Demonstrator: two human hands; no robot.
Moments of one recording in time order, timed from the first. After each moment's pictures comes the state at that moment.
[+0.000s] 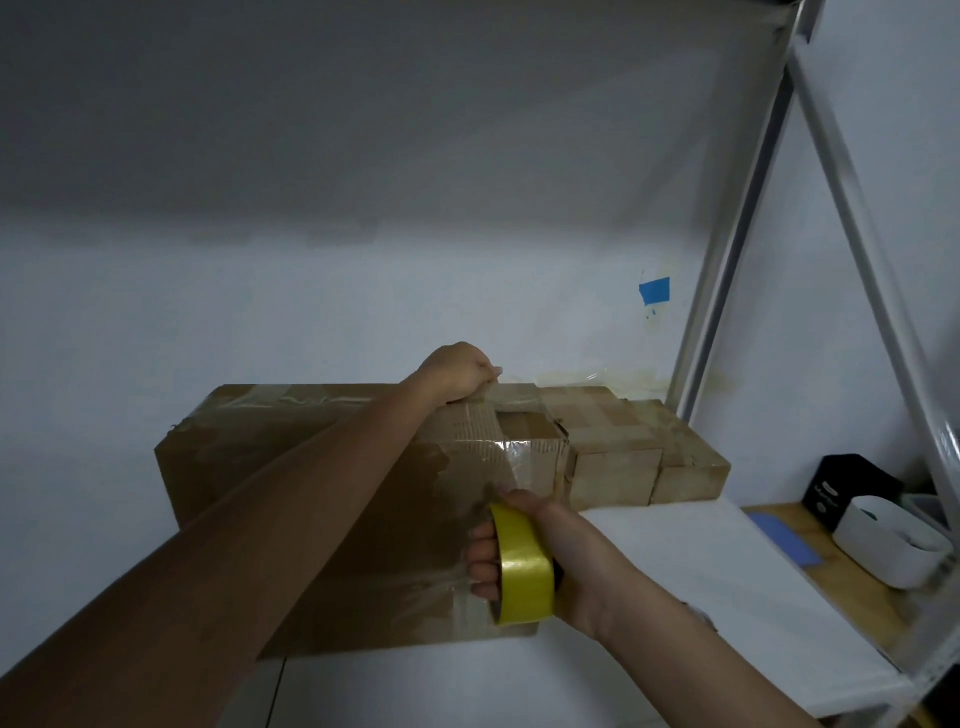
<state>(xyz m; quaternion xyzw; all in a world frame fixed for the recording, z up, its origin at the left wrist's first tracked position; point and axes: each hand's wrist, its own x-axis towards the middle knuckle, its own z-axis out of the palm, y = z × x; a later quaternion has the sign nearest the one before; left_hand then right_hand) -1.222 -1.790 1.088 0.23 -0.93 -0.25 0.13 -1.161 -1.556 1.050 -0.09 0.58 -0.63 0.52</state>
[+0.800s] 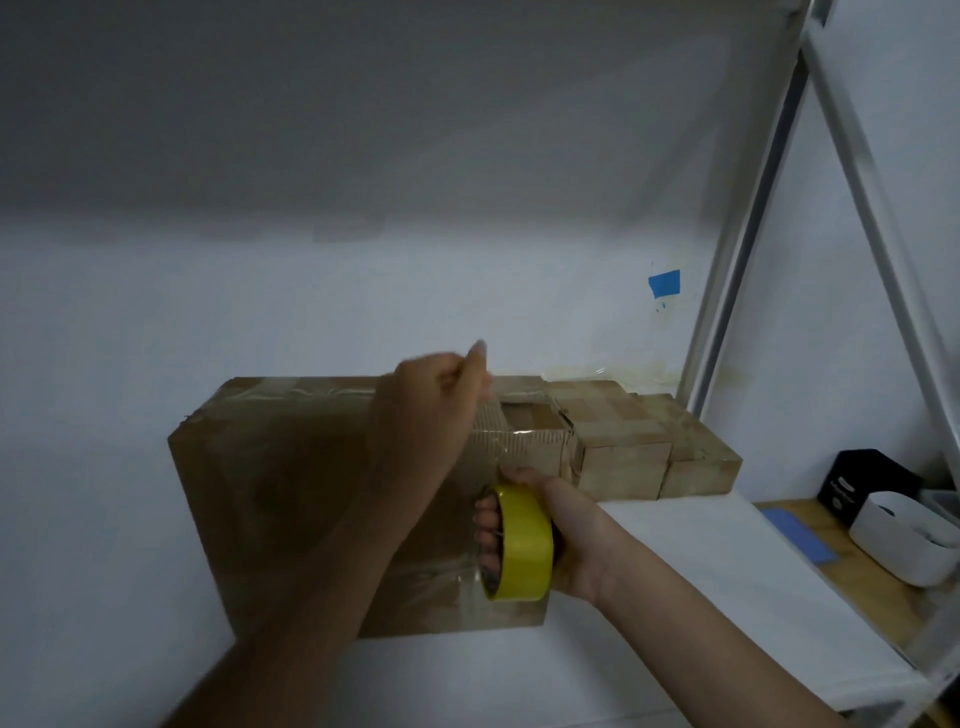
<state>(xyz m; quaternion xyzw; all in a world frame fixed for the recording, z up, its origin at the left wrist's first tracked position) -1.109 -1.689 1.085 0.22 -0.79 -0.29 0.48 -1.192 -1.570 1.036 -0.10 0.52 -0.62 0.58</state>
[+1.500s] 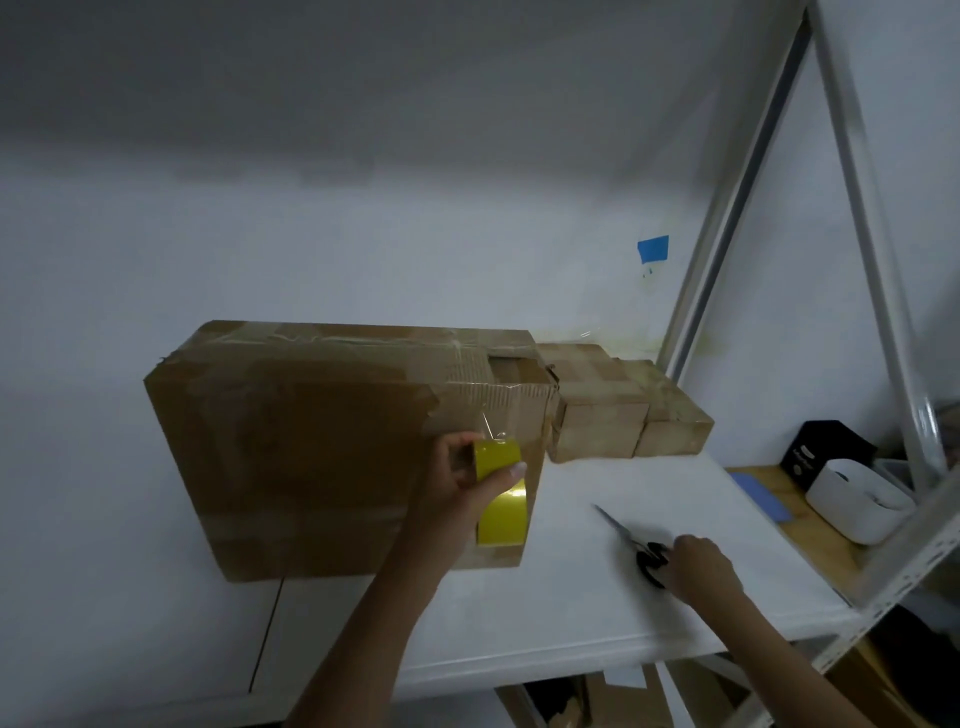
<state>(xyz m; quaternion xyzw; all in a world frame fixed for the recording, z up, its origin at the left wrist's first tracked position) -1.090 -1.627 0.991 0.24 -0.60 -0.70 0.30 -1.318 -1.448 0.893 -0.16 0.98 -0.07 0.11</state>
